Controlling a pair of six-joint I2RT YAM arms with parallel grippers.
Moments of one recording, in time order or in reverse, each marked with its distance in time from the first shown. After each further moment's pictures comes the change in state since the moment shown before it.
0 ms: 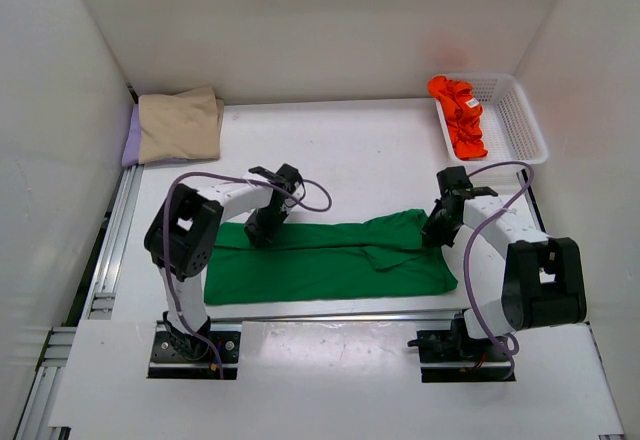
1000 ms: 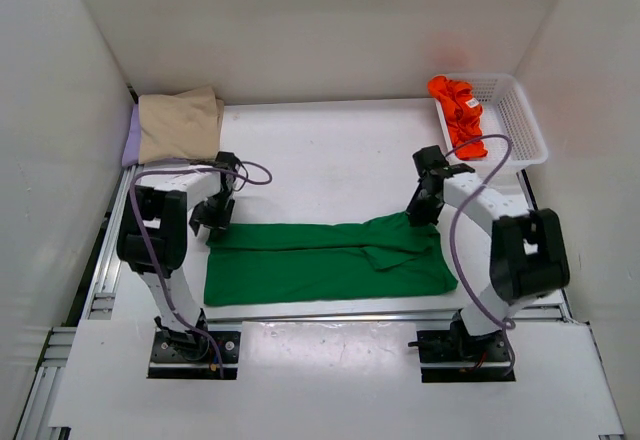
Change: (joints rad) left arm 0.348 -0.082 -0.076 0.032 -0.173 0.001; right arm 0.124 0.108 0.197 -0.019 0.117 0.053
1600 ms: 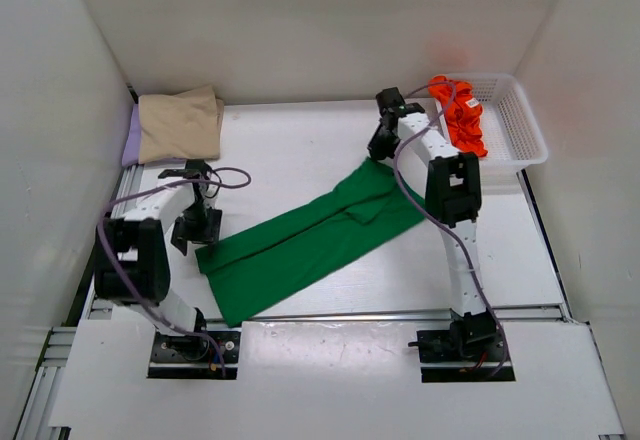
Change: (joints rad) left arm 0.158 -0.165 -0.144 -0.101 0.177 0.003; right arm 0.017 0.884 1.083 -0.172 -0.053 0.009
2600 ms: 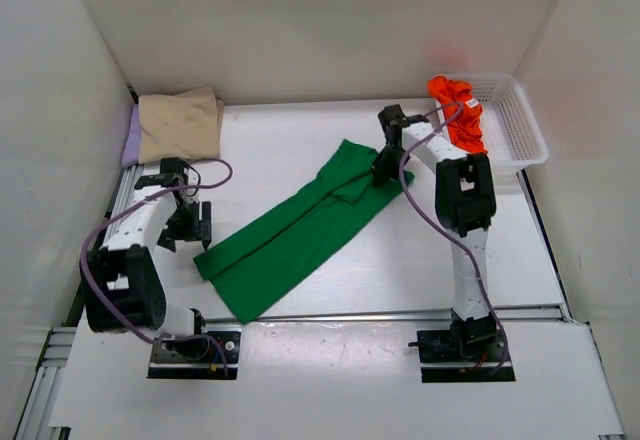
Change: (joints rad) left arm 0.114 -0.185 -0.013 -0.016 0.103 -0.001; right arm 0.027 -0.163 -0.292 -0.011 -0.052 0.177
